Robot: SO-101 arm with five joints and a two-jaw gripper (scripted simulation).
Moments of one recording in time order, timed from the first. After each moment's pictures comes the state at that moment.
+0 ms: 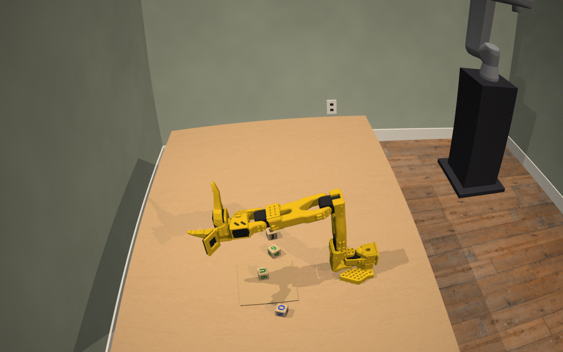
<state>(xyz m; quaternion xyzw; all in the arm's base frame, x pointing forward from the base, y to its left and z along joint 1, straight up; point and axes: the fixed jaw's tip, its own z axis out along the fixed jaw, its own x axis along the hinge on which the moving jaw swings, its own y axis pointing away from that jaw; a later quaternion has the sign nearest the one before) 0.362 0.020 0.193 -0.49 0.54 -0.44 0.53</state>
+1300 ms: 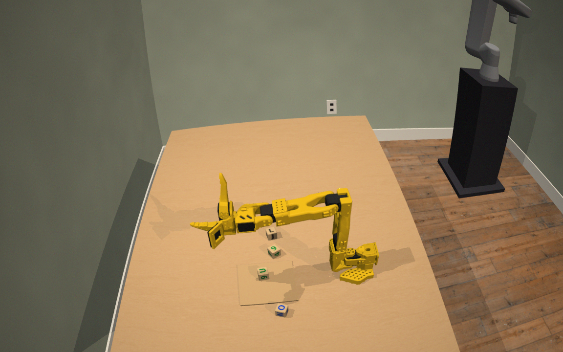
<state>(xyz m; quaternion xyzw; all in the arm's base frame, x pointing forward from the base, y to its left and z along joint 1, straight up) 0.349 0.019 0.216 -0.48 0.52 -0.45 0.55</state>
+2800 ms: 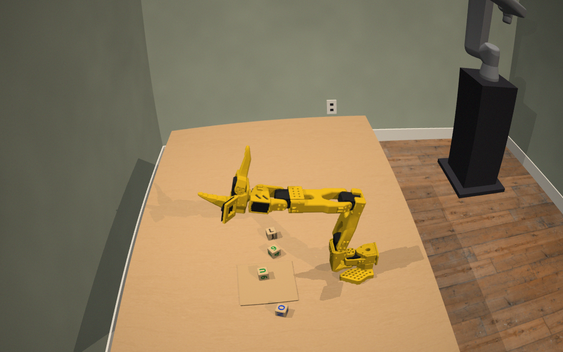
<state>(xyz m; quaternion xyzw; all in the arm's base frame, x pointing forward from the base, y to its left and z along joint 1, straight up) 0.315 0.018 0.294 -0.41 0.45 -0.50 0.61</state>
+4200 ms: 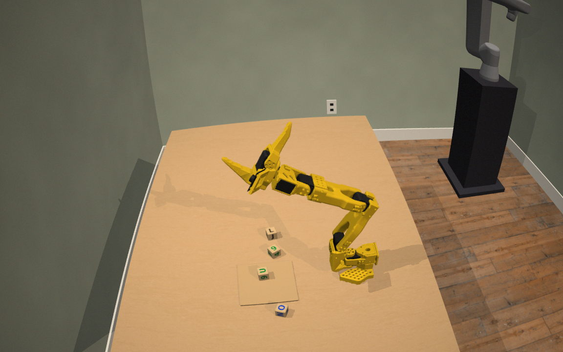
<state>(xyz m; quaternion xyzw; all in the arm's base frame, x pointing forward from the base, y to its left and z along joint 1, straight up) 0.253 0.015 0.368 -0.33 0.36 -0.55 0.67</state>
